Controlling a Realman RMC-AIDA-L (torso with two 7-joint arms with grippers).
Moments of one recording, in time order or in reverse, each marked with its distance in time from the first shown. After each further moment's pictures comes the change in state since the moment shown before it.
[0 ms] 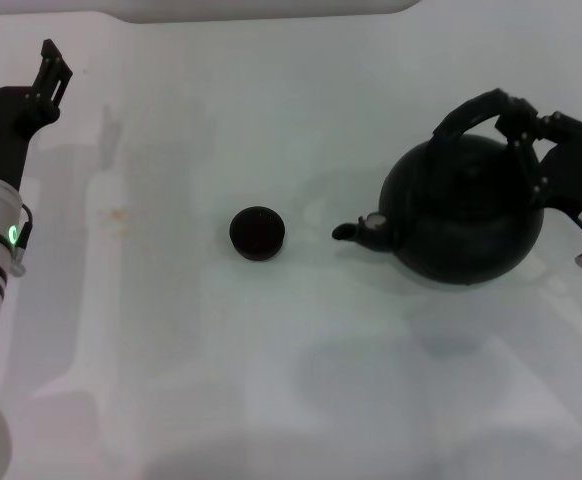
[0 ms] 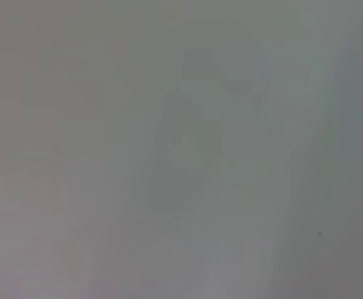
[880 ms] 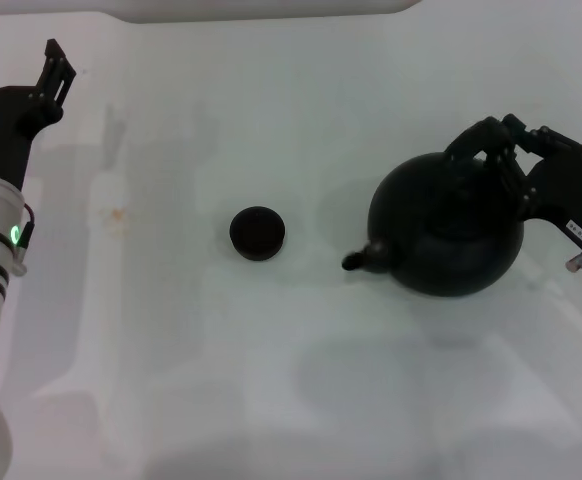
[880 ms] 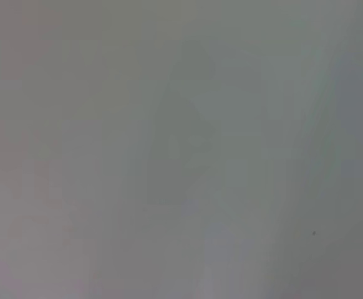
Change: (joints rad) left arm -0.003 0.001 0.010 -0.004 0.000 -0.005 0.000; right arm 0.004 0.003 -0.015 0.000 0.003 0.065 0.098
